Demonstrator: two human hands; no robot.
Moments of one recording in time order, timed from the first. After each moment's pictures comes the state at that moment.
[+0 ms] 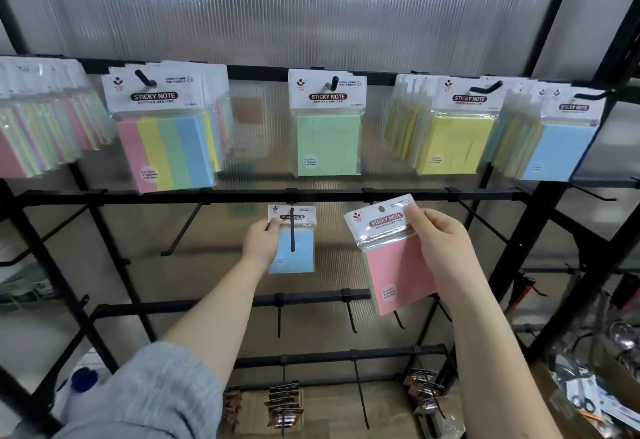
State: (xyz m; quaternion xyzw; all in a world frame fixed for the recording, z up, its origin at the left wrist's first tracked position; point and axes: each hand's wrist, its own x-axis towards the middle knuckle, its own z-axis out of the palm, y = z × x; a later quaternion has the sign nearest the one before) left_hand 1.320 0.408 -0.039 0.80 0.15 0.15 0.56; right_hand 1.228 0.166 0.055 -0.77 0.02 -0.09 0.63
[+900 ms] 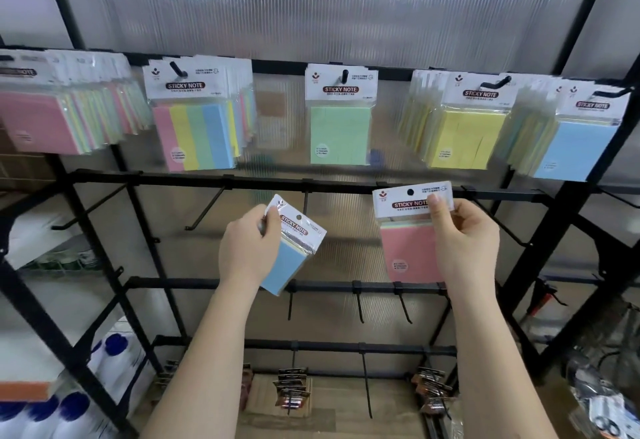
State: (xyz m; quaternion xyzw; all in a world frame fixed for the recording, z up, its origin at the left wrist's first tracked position) left_hand 1.202 0.394 0.005 0.85 0.12 0.35 0.37; right_hand 1.219 0.155 0.045 -0.75 -0.02 -0.27 0.61
